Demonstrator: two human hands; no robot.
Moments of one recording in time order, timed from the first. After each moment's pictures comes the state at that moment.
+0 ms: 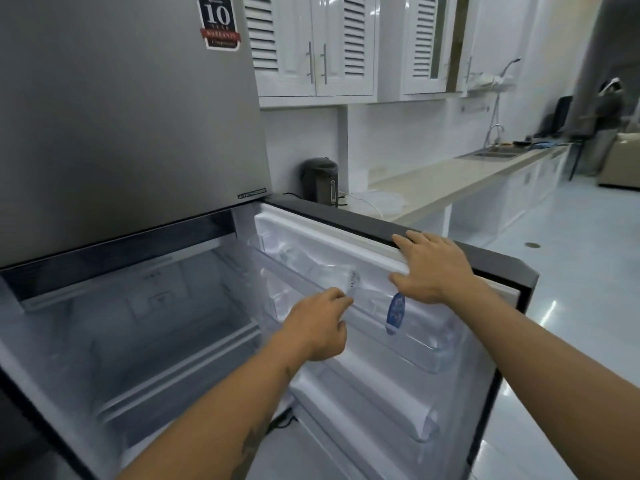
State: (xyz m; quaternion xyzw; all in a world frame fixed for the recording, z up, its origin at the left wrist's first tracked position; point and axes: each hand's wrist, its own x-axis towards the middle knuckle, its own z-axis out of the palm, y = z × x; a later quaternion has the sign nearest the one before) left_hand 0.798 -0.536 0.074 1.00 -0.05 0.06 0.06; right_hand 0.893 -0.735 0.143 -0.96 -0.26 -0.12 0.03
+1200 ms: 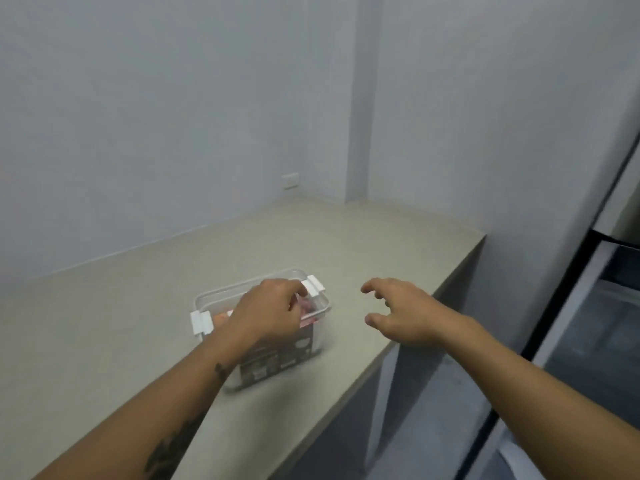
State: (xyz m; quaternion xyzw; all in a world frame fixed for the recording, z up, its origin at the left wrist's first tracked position) left_hand 0.121 -0.232 0.067 0.69 0.69 0.20 0.03; right_hand 0.366 -0.177 0.091 -0.49 -0.86 0.16 0.06
